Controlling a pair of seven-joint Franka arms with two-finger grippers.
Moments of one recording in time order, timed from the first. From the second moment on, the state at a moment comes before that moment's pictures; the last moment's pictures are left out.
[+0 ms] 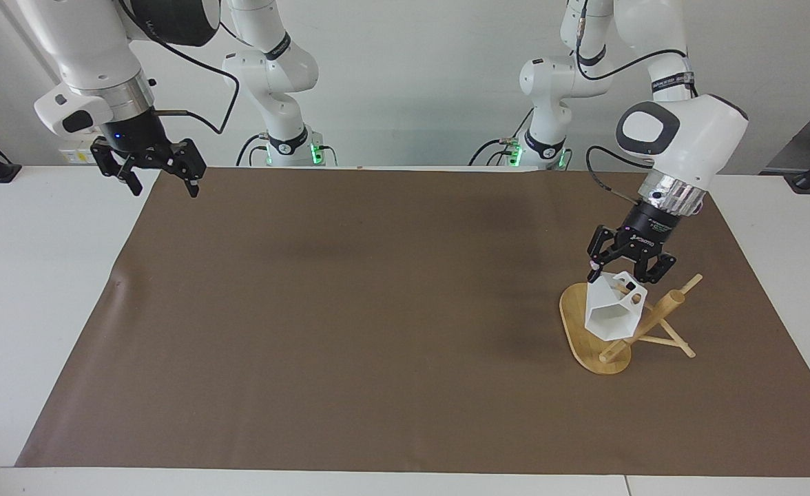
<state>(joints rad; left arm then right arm) -0.01 0.00 -0.09 -2.10 -0.62 2.56 -2.49 0.05 0.02 -0.10 -1.53 -0.04 1.61 -0.05</state>
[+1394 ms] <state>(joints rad) 0.02 0.02 -0.09 -2.10 -0.44 2.56 -2.53 0.05 0.02 -0.10 -1.53 -0.04 1.61 -0.05</state>
